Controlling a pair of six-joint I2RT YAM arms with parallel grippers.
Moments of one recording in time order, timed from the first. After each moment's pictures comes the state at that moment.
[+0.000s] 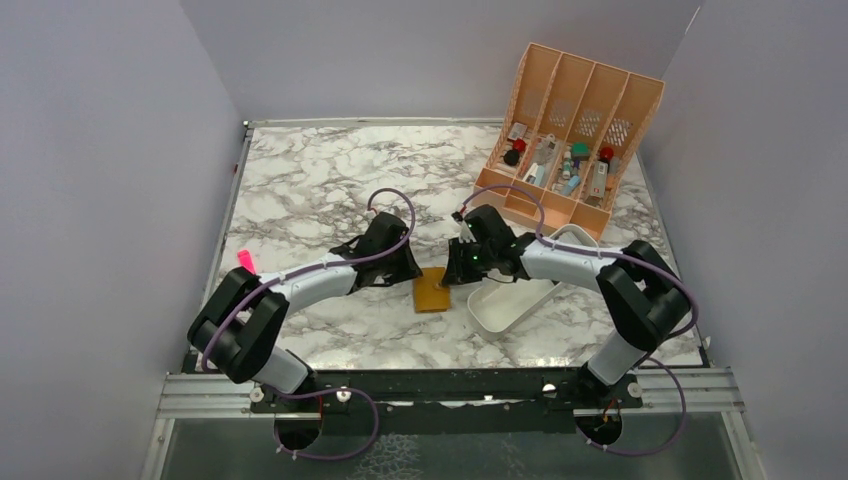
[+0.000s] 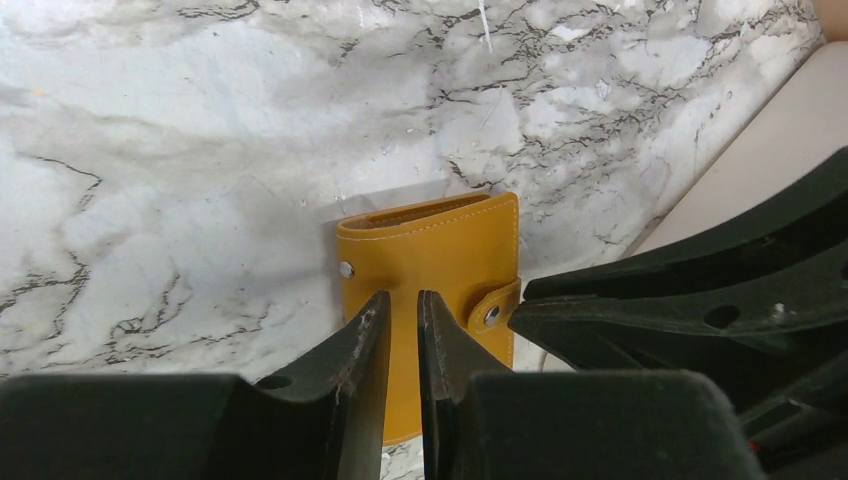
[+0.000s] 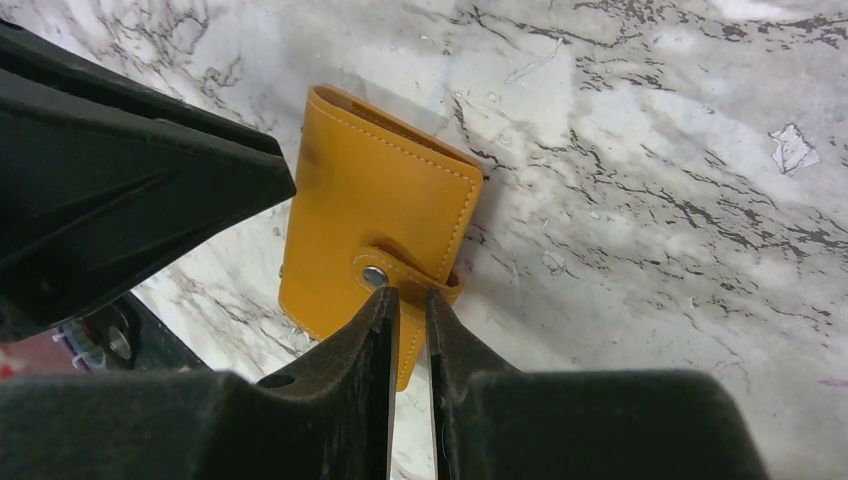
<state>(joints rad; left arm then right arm) -0.64 1.47 0.73 -0.10 0.08 -0.84 0.71 1.65 0.89 -0.12 -0.30 0.50</state>
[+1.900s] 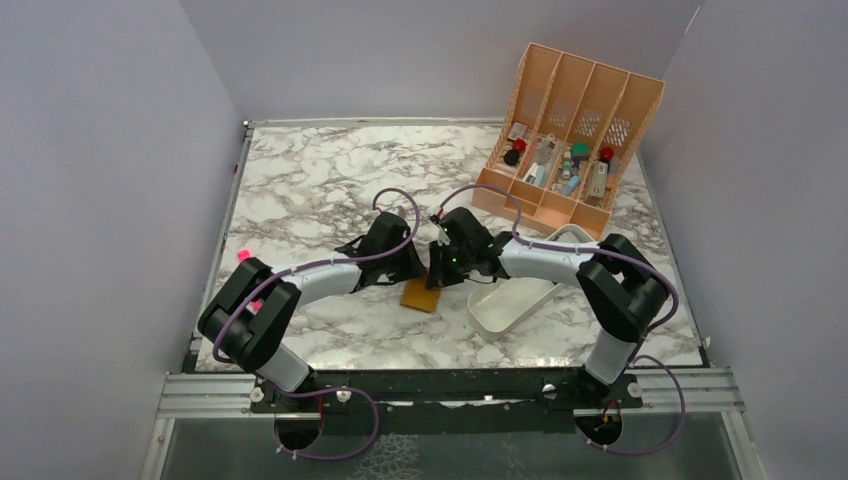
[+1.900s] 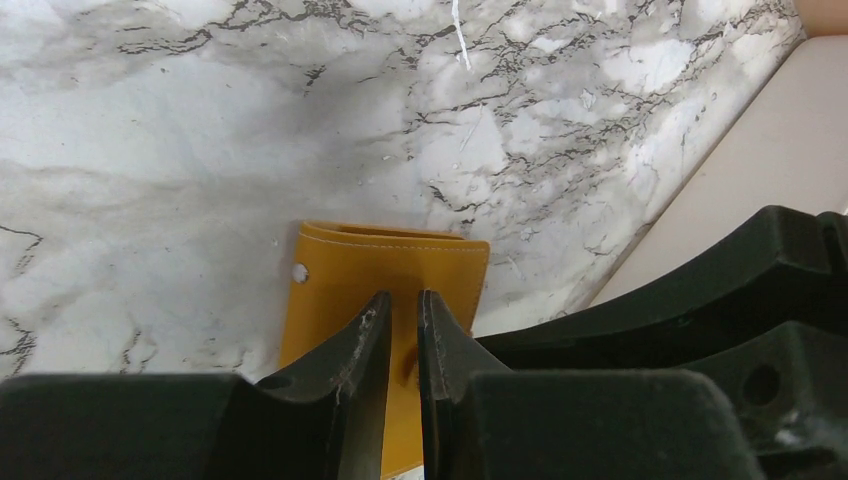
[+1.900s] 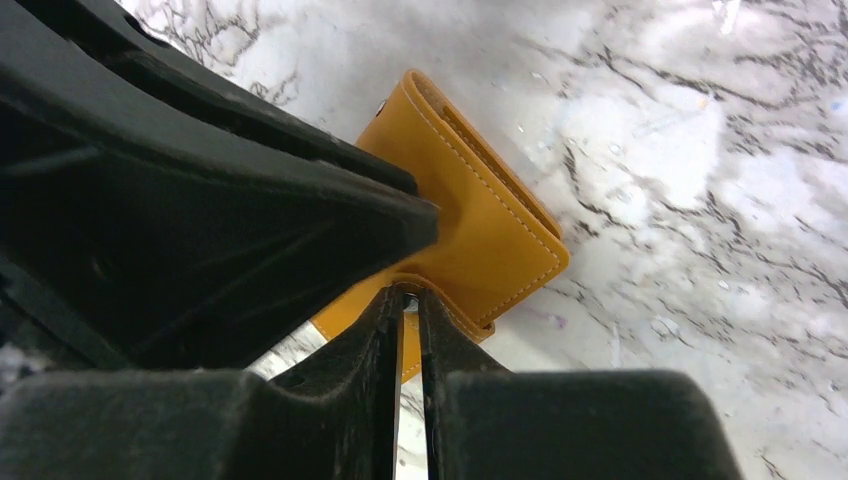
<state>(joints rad) -0.63 1.54 0.72 0.01 0.13 -0.82 0.80 1.76 0.99 -0.14 -0.24 0.52</state>
